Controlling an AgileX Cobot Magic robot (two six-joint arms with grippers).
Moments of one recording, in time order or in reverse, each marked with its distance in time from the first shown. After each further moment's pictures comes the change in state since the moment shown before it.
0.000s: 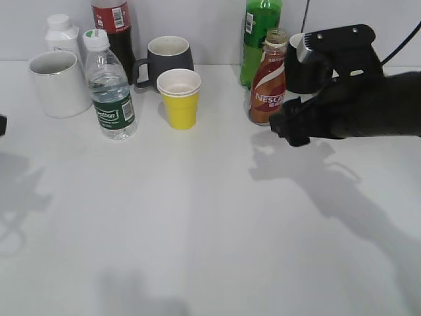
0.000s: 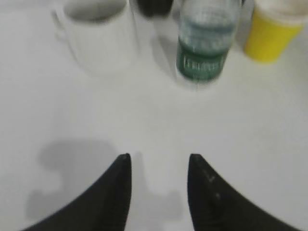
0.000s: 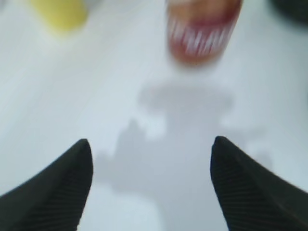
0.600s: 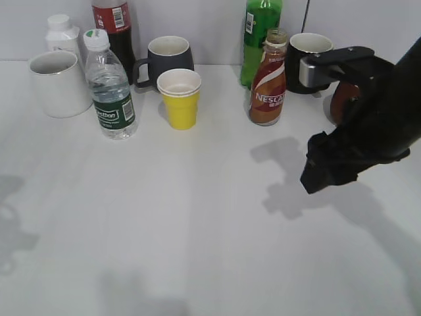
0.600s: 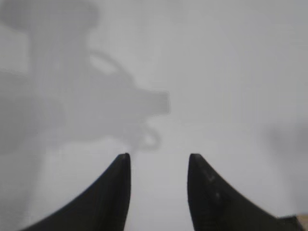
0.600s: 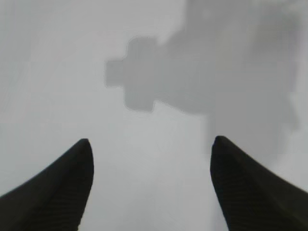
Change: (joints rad) left arm -0.034 -0.009 -0.143 -0.243 0.720 0.008; right arm 0.000 -0.065 -0.215 -0.026 0.899 0.020
